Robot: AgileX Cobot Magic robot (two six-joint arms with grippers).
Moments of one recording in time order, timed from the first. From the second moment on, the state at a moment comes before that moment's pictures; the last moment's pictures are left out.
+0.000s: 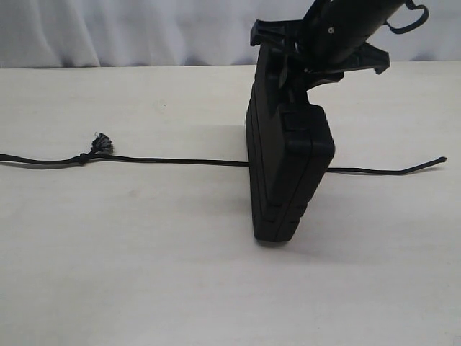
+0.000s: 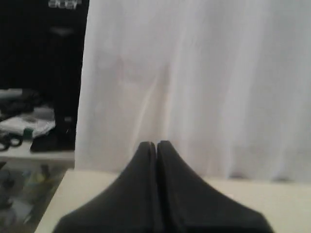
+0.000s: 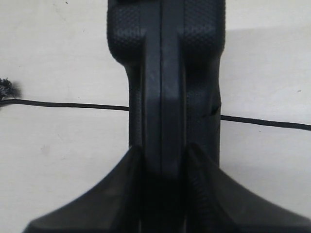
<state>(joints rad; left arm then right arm) 0.02 0.60 -0.64 0.37 0.18 -0.49 0.38 1.76 -1.54 0.08 0.96 0.43</state>
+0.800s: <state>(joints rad) -0.12 1.90 -1.08 0.08 0.50 0.55 0.38 1.76 -1.54 0.08 0.96 0.43</state>
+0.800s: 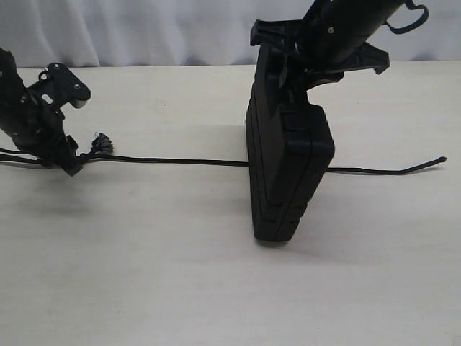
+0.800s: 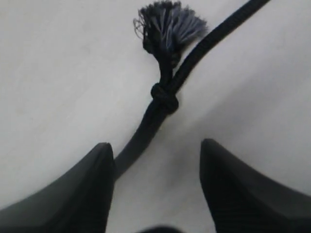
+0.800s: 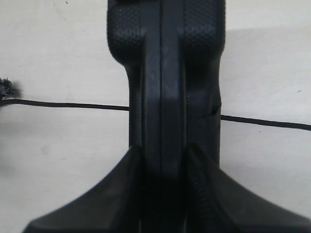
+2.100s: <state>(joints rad) -0.13 2.12 -1.27 -0.85 1.04 0.59 0.38 1.76 -1.54 0.08 0.96 0.43</state>
